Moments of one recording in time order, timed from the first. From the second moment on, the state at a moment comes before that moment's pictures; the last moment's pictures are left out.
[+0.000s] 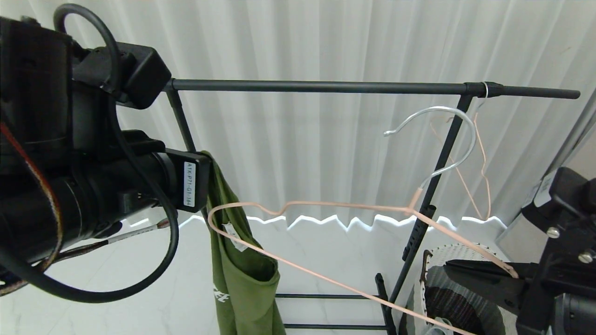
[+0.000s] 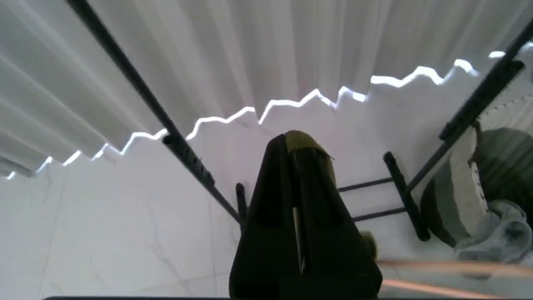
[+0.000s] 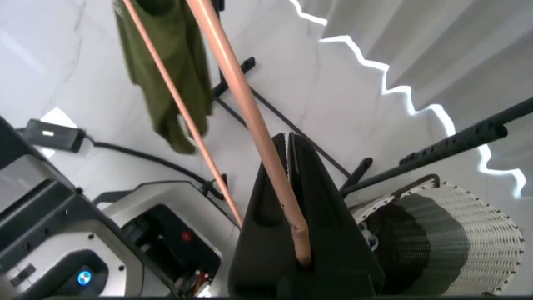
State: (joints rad) left arm -0.76 1.34 -1.08 0.11 0.56 -0.01; right arm 1.18 1.21 -0.87 0.18 -0.40 0.13
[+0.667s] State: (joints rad) left arm -0.83 1.41 -1.09 0.08 0.61 -0.03; right arm 1.12 1.24 -0.89 0.14 -0.48 0.18
